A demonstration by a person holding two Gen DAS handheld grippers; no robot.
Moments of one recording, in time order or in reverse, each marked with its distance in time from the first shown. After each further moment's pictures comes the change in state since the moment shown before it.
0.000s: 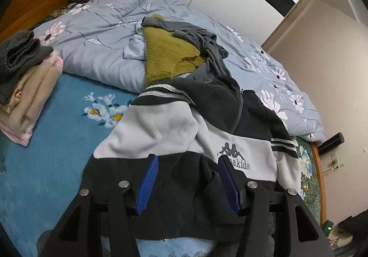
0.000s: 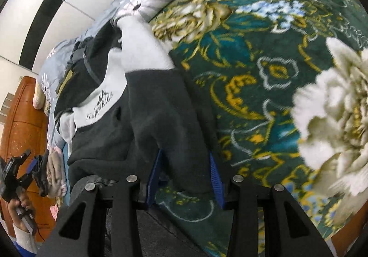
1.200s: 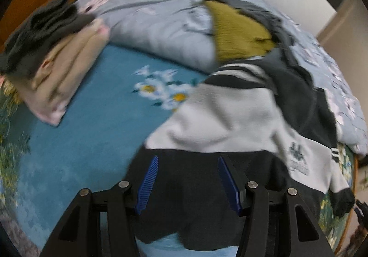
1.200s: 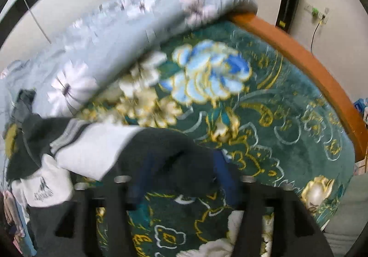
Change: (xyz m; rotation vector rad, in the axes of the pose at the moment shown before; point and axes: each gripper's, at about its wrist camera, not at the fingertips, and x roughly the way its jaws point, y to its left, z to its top) left arm 0.052 0.087 0.000 -0.154 0.127 0.317; right arm -0.071 -0.056 0.210 -0.052 -0.241 -0.381
